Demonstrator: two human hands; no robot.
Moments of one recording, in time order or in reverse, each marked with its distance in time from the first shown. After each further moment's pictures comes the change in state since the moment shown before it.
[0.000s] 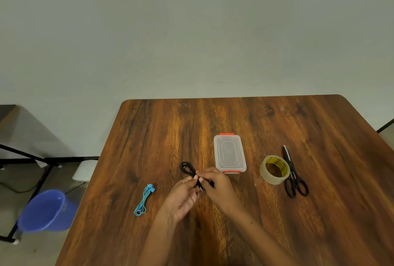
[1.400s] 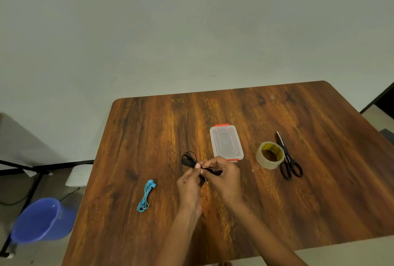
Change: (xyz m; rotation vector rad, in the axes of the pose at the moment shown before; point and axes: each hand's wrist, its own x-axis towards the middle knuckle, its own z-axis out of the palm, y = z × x) left_hand -0.008 -0.030 0.015 0.156 0.270 0.337; right_hand -0.015 0.002 0.011 0.290 0.363 0.039
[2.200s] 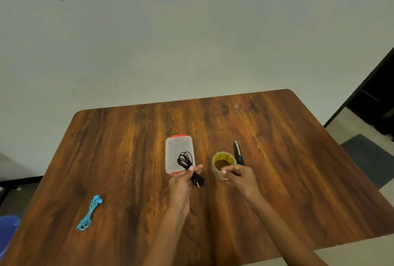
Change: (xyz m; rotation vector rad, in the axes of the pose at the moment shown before) left_hand -0.007 -0.064 0.131 0.041 -0.100 0.012; right_hand 0.053 0.065 -0.211 -0.029 -0.024 0.274
